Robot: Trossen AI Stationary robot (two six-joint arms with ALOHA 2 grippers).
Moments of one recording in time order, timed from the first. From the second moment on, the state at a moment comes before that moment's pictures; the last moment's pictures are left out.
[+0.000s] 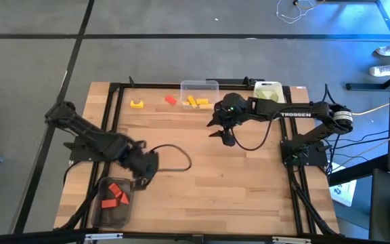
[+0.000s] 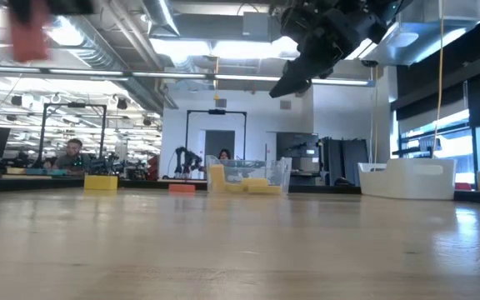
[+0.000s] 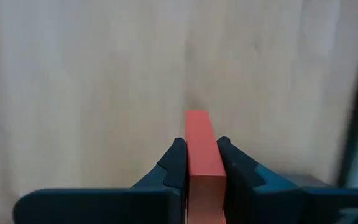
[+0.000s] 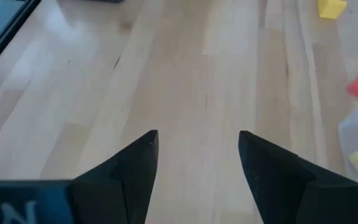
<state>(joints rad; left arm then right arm) -0.47 1.41 1.31 -1.18 -0.09 -0.59 -0.23 1.48 1.05 -0.31 -0.33 -0.24</state>
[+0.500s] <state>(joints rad) -0.90 1.42 1.30 -1.23 -0.01 -1.59 -0.22 1.48 1.05 -0.26 -0.33 -0.27</state>
